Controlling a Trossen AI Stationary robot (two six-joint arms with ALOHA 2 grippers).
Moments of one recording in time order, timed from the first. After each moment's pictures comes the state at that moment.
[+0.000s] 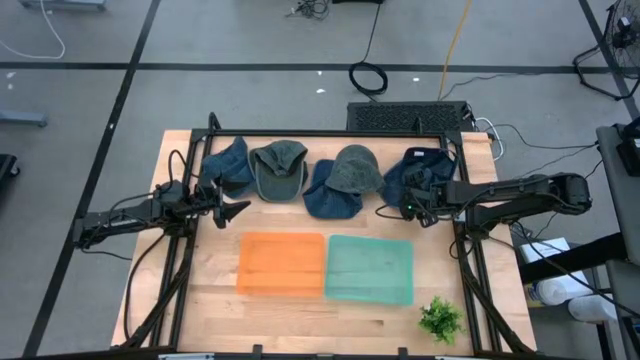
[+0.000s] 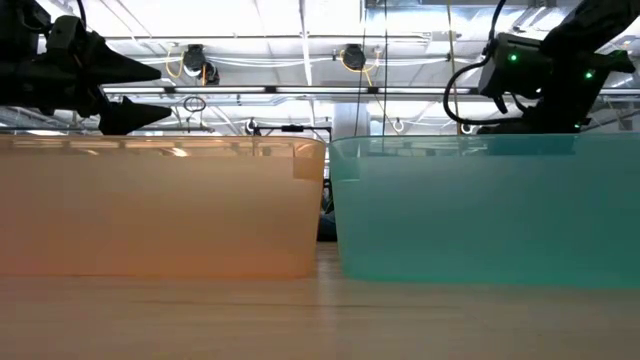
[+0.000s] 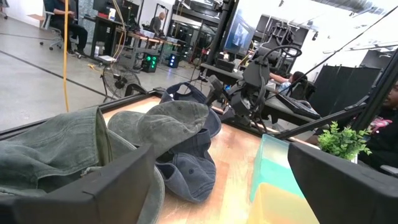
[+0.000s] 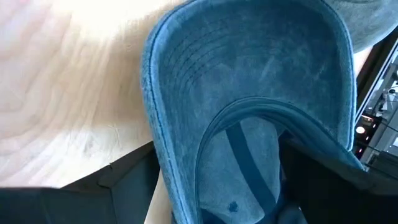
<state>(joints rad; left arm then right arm) 0.21 0.02 0.01 0.06 0.00 -0.32 -0.14 1.11 0.50 -0.66 0.49 -0.61</state>
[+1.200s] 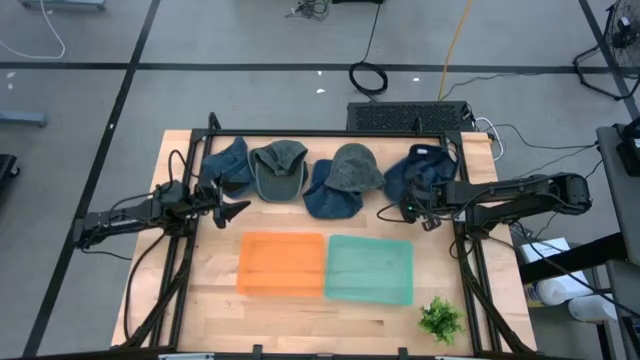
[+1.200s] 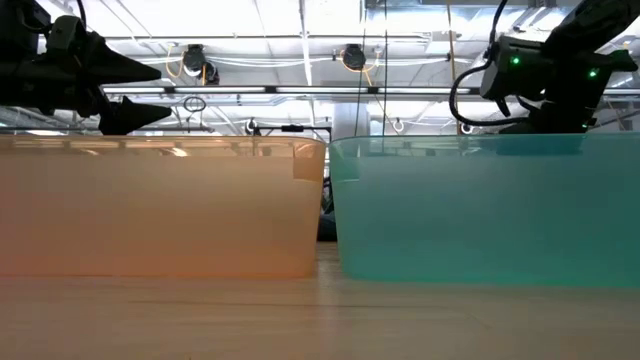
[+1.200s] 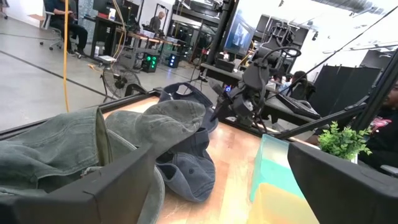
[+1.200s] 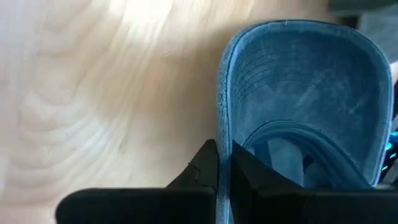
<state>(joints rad) 0.21 0.02 0.01 0.06 0.00 -0.32 -0.14 1.11 0.50 -0.73 0.41 -0.61</state>
